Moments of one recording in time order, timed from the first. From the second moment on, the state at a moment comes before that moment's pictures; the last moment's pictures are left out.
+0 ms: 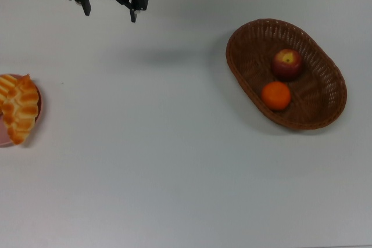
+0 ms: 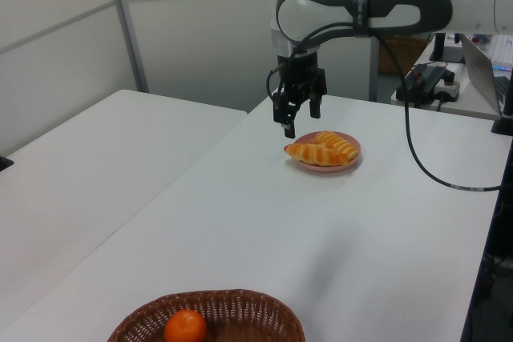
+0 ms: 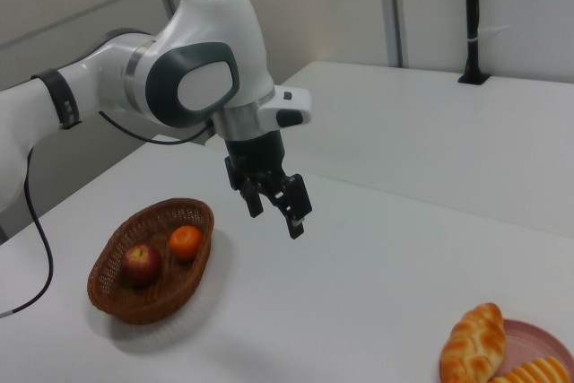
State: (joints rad) arm 0.00 0.10 -0.07 -1.58 -0.03 1.66 0.03
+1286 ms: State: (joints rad) arm -0.01 0.09 -0.07 -1.57 -0.03 1.66 0.03
